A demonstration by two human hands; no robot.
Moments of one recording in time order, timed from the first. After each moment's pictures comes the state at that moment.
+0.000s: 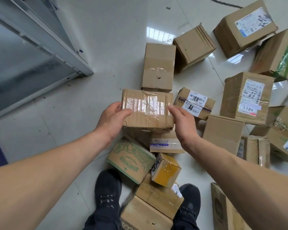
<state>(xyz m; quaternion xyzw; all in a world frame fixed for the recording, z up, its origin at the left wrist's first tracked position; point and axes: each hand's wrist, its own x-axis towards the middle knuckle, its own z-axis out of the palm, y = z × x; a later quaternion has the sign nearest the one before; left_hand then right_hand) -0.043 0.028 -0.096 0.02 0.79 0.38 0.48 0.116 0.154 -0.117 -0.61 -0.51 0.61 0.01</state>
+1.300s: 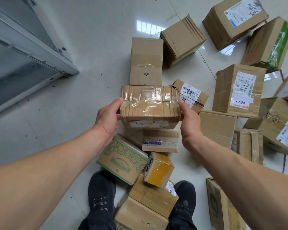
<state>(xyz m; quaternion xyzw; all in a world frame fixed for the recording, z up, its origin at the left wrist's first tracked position) -0.025 0.055 -0.118 -0.09 0.76 0.42 0.49 0.149 0.180 -0.141 -0.66 -0.40 0.62 0.09</state>
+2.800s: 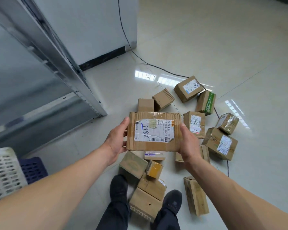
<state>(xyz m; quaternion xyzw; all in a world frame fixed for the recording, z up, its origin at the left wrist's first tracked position) -0.046 0.002 0.241 -0.02 0.68 0.45 0.58 0.133 0.119 0.235 -0.67 -0.46 0.58 0.11</state>
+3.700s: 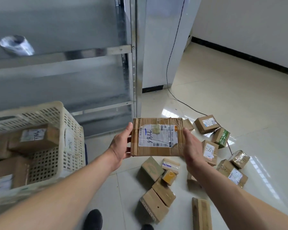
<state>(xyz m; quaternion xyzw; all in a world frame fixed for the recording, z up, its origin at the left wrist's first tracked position) 0.017 -0.219 0.453 -0.04 0.68 0.58 0.44 0.146 -0.056 0.438 -0.52 -0.58 0.62 0.13</state>
